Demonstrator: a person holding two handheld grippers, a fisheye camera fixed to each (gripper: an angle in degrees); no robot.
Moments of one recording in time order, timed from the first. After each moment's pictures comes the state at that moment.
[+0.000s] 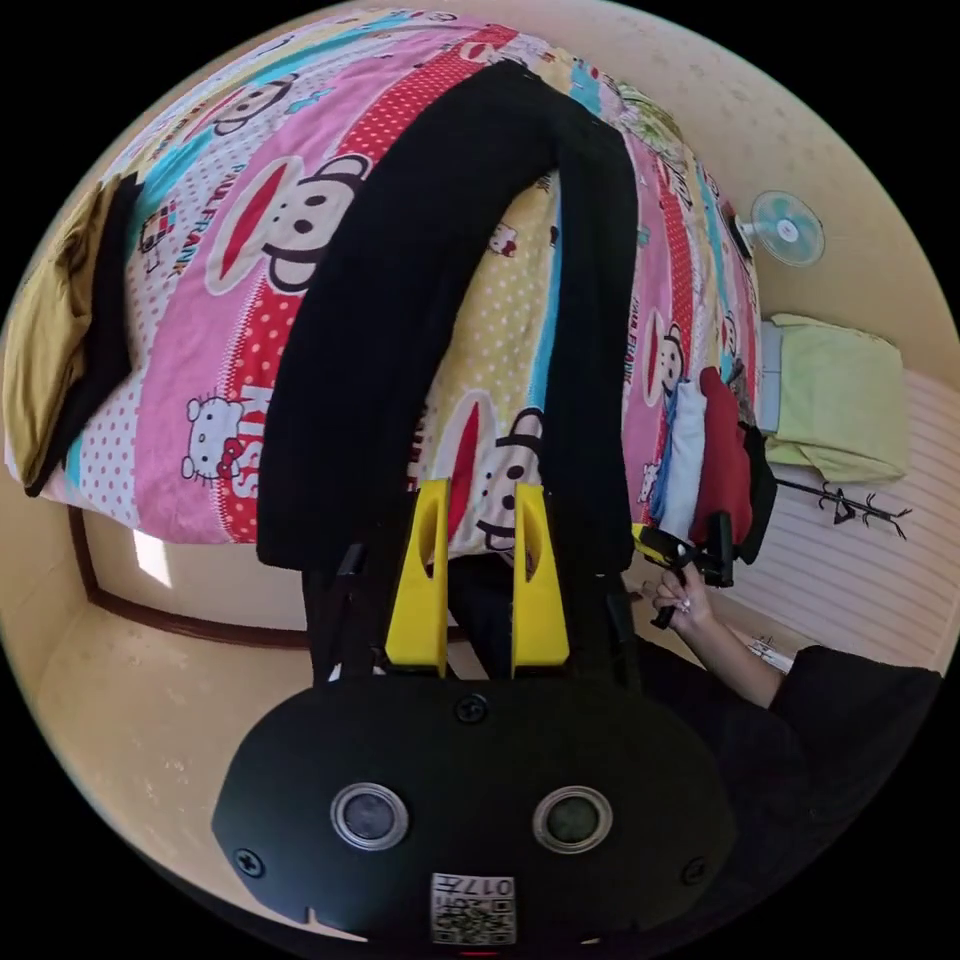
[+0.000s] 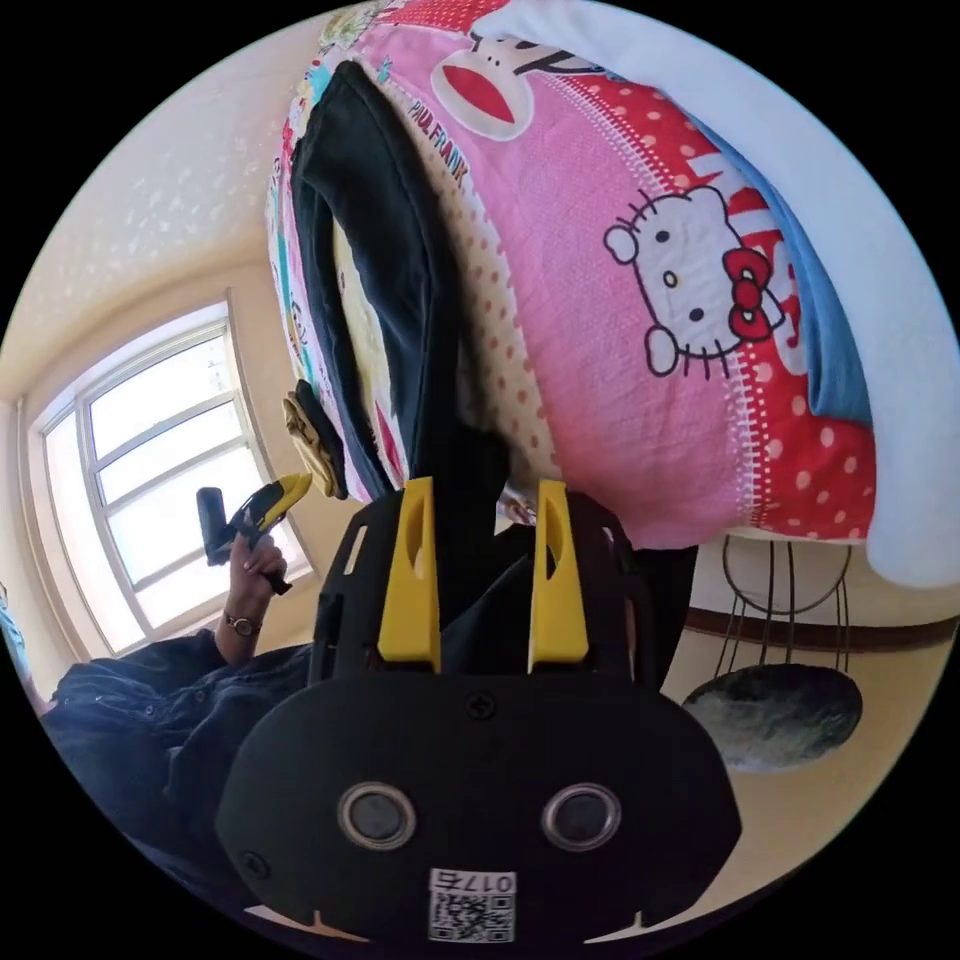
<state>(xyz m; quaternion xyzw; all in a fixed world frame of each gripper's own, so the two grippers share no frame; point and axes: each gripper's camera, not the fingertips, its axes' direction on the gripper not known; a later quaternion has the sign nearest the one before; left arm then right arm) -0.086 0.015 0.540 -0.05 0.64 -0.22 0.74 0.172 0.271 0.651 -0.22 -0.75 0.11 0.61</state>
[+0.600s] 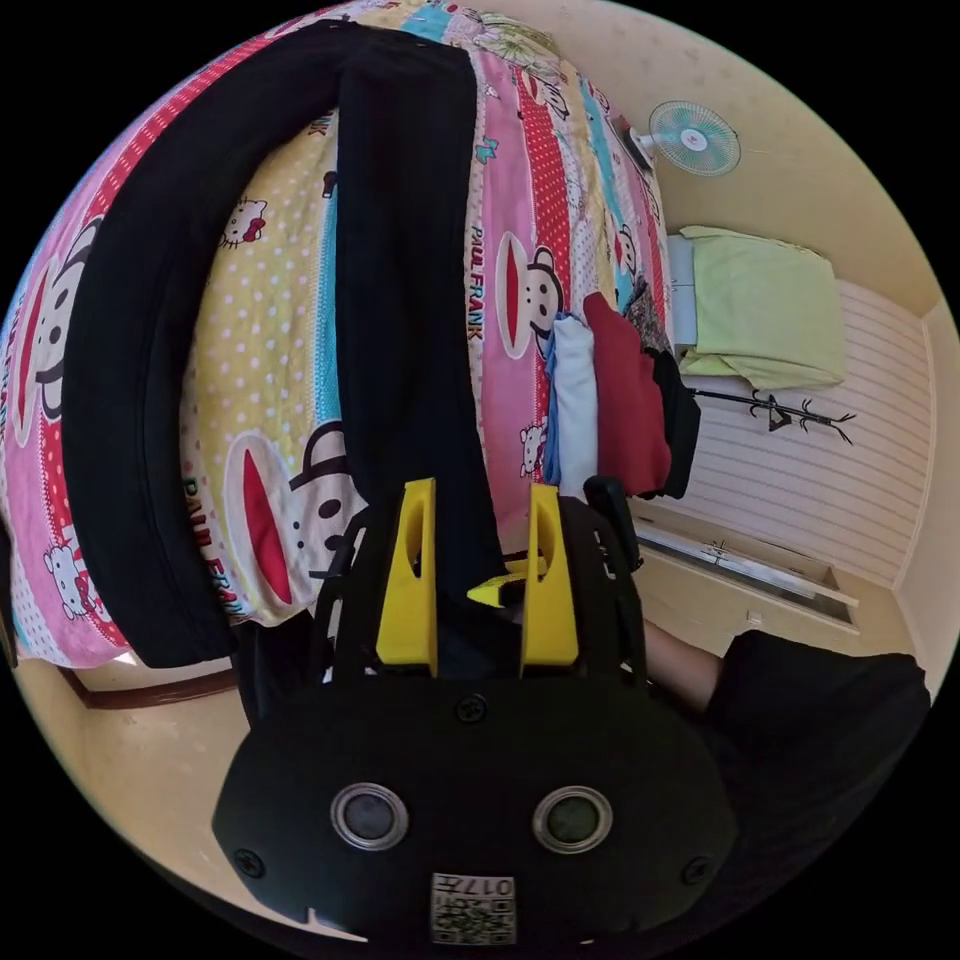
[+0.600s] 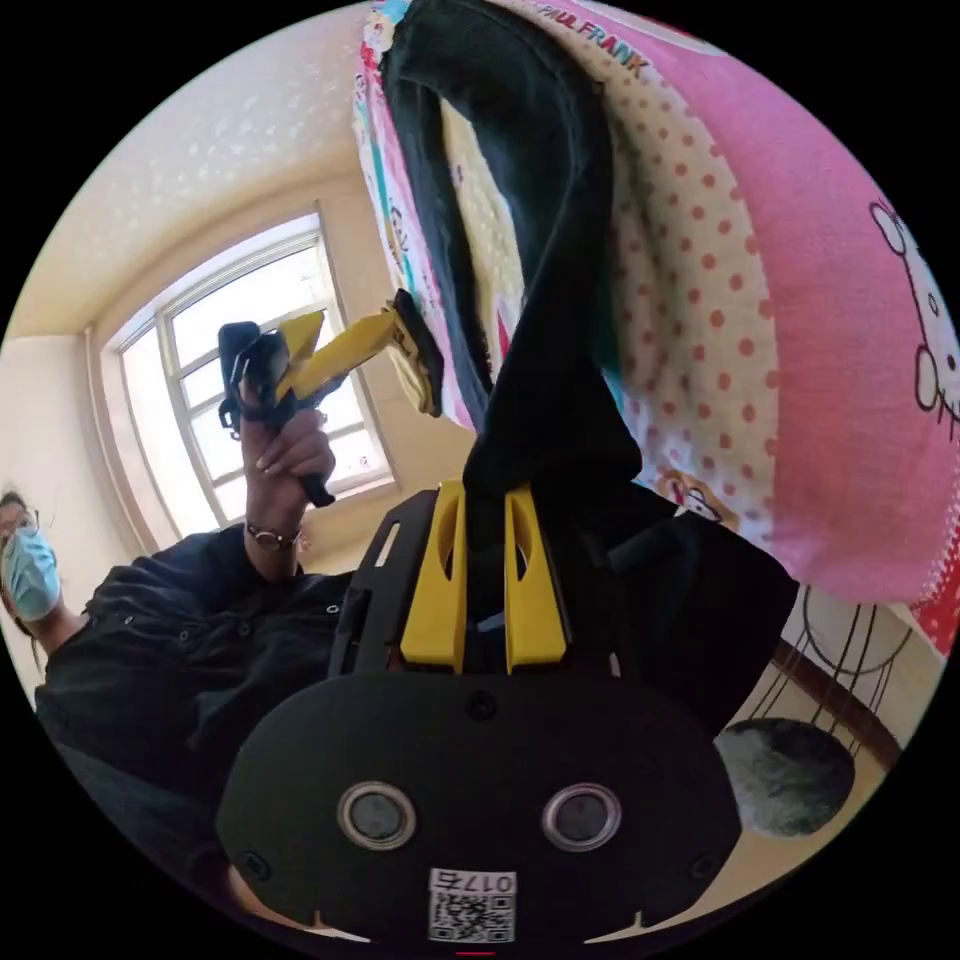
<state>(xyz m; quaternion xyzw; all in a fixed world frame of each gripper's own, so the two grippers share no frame) -0.090 -0.009 0.513 -0.03 0.71 -0.12 0.69 0.206 0.337 0.611 -0.14 -0.89 -0.01 0.42</state>
